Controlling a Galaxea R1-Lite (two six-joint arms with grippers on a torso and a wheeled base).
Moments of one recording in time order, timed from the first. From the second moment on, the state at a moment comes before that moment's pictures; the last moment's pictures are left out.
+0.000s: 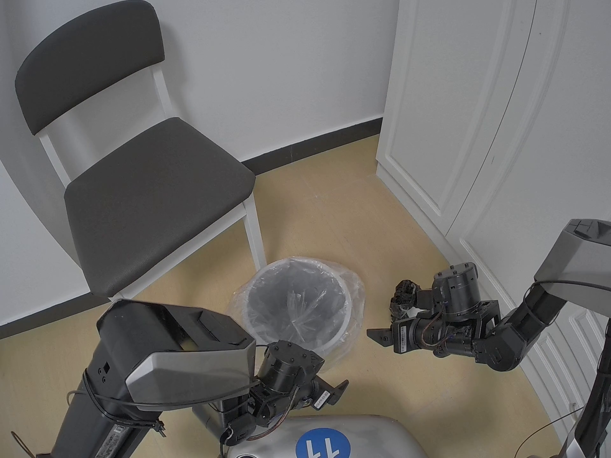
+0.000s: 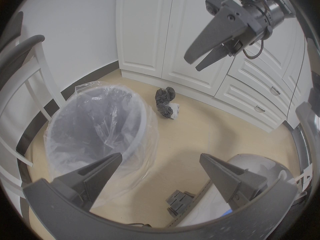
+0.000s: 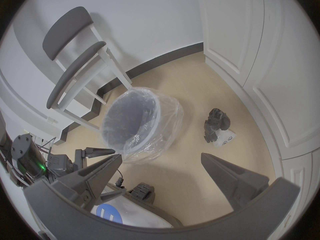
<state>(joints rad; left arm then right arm) -0.78 2.54 -0.77 -1.22 0.07 0.09 0.50 2.10 -0.68 -0.78 -0.01 0.24</state>
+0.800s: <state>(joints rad) -0.65 2.44 -0.57 -1.51 0.13 0.08 0.38 2.38 -0.96 -0.76 -0.10 0.21</state>
